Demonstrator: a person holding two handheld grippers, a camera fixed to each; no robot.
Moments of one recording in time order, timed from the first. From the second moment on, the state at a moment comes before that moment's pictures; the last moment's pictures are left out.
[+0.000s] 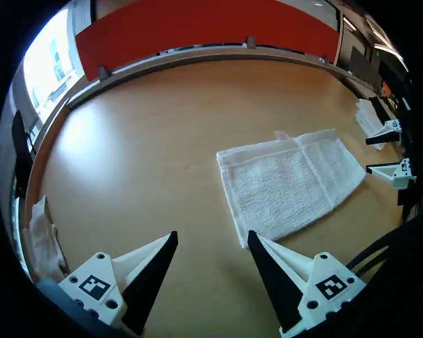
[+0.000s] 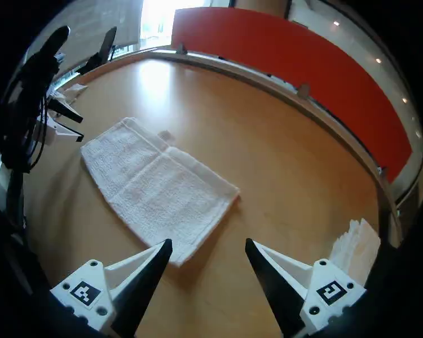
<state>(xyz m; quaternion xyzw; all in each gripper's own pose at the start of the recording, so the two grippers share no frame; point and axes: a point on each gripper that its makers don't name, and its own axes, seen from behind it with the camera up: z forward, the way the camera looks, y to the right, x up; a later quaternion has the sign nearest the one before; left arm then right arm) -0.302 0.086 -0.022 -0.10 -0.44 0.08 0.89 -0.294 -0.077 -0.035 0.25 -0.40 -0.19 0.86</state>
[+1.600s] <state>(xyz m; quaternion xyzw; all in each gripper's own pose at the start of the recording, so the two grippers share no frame) -0.288 0.026 -0.107 -0.01 -0.45 0.01 0.90 -0.322 -0.092 -0.066 0.35 -0.45 -0.19 0.80</state>
